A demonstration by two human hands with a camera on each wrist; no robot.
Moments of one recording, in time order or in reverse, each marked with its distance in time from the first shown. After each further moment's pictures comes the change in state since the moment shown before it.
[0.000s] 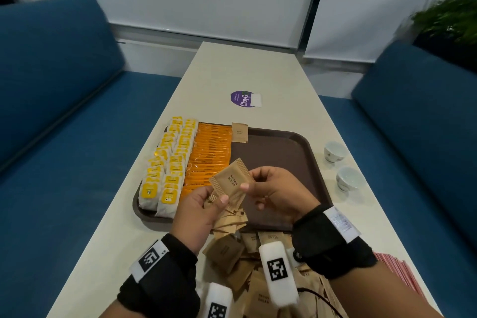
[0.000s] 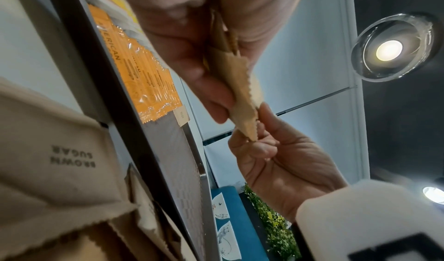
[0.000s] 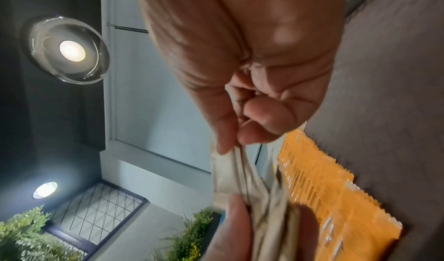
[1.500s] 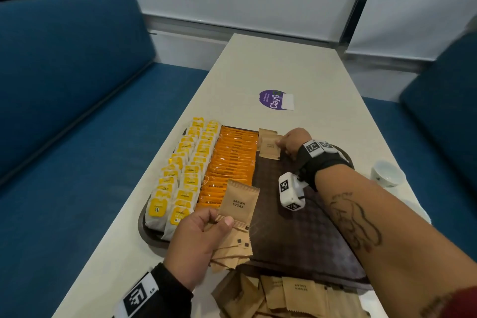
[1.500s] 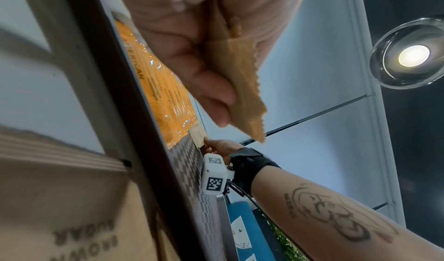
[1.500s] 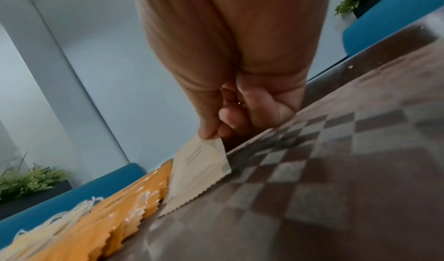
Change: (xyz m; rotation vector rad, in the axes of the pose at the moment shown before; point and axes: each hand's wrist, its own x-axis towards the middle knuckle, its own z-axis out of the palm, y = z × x) left_hand 0.023 -0.008 -0.017 -0.006 0.101 -0.179; right_hand 0.243 -0.008 -0.074 -0.957 0.303 0.163
